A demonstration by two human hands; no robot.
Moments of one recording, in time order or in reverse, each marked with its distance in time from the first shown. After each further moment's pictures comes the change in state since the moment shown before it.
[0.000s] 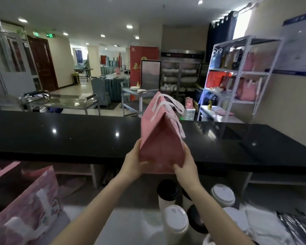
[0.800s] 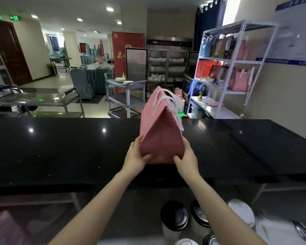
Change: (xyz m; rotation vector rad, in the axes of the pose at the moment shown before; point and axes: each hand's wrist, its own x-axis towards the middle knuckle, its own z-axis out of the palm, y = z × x) left_hand 0.136 -0.078 0.022 0.139 -0.035 -0.098; right_hand 0.130 0.050 0.040 -0.251 0.107 0.106
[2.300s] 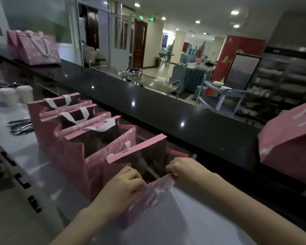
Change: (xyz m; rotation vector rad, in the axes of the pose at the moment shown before) left_hand -0.382 -0.083 -0.299 0.613 0.190 0.096; right_hand -0.224 -0.184 0.211 -0.808 -0.969 -1.277
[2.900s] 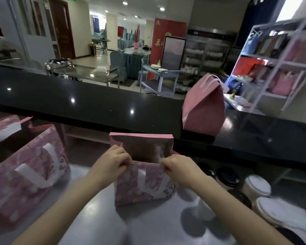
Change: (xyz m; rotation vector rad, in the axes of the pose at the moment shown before) left_hand 0.112 0.075 0.092 -0.077 -0.110 0.261; right_hand -0.185 0.041 0.028 0.107 0.099 0.526
